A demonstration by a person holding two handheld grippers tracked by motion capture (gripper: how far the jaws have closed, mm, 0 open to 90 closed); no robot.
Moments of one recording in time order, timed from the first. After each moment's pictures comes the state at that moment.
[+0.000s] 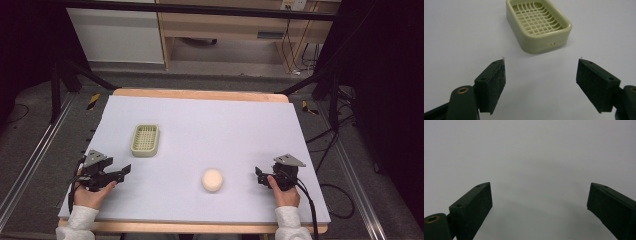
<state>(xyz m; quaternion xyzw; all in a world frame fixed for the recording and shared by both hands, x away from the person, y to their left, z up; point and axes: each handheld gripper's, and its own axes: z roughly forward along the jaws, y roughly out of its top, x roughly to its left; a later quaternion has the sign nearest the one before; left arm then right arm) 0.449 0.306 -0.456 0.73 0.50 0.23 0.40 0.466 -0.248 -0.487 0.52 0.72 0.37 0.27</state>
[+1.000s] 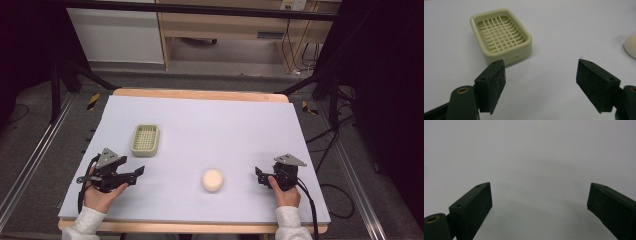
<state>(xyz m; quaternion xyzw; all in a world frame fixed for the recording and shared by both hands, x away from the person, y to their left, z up) 0.441 0.264 -0.437 0.77 0.44 0.21 0.41 0.466 -0.249 -0.487 0.52 0.72 0.37 0.26</state>
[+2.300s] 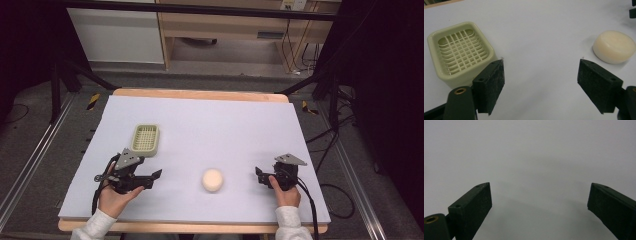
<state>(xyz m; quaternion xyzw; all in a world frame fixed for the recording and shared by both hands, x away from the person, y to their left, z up) 0.438 0.219 -0.426 0.79 0.39 0.20 0.42 0.469 -0.251 -0.488 0.53 0.72 0.37 0.25</state>
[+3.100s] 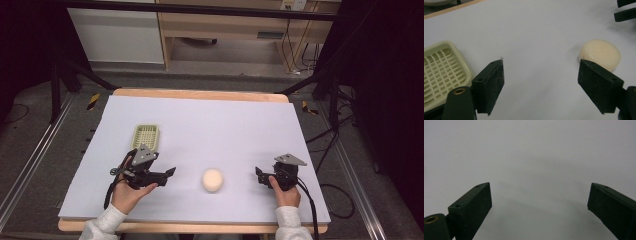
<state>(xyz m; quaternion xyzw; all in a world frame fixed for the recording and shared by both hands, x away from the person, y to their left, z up) 0.448 0.182 -0.415 0.81 0.36 0.19 0.42 0.468 -0.250 -0.488 0.53 0.72 0.37 0.26</state>
